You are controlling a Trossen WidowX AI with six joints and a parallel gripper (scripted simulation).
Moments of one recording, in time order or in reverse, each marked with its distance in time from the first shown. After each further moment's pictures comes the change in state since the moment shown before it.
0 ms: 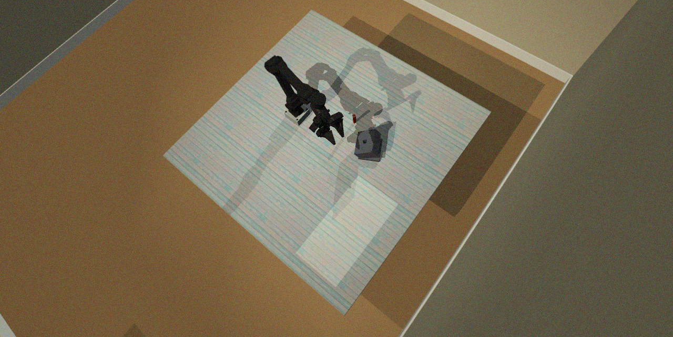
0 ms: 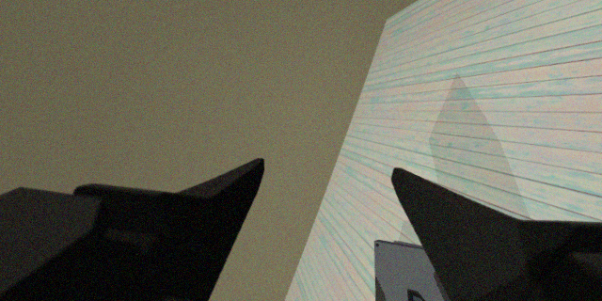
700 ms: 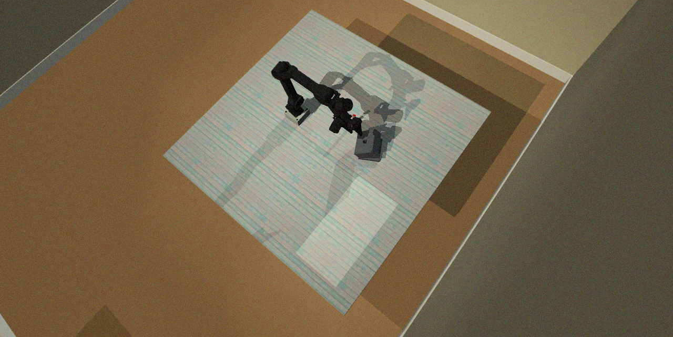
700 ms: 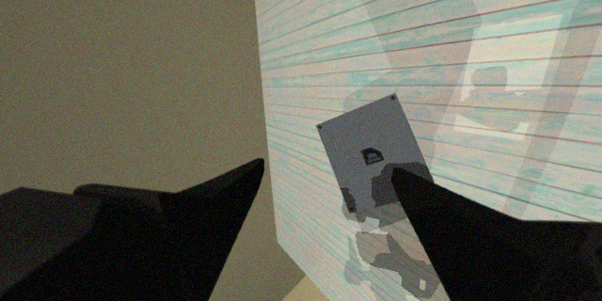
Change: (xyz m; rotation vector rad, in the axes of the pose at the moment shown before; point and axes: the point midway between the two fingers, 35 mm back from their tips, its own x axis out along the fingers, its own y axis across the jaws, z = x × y) arm 0.007 -0.053 -0.136 0.283 0.338 -0.456
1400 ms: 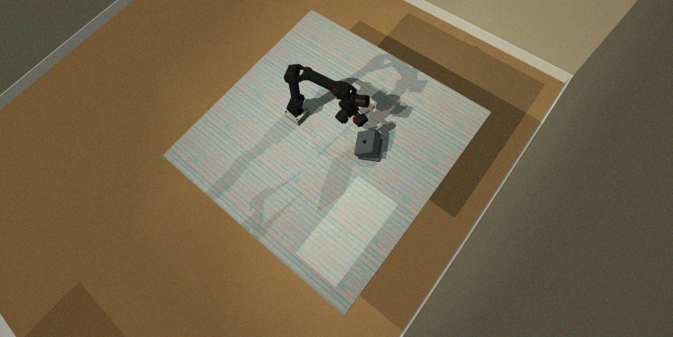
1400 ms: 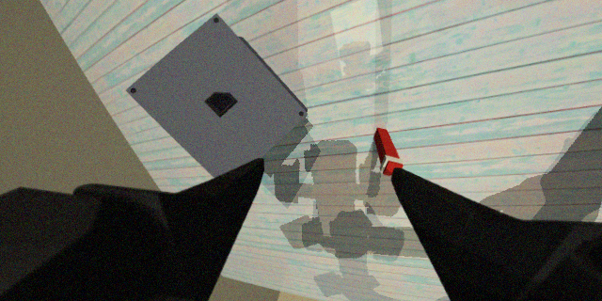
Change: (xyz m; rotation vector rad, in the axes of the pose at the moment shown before) arm 0.011 -0.103 -0.085 0.229 -0.013 -0.537
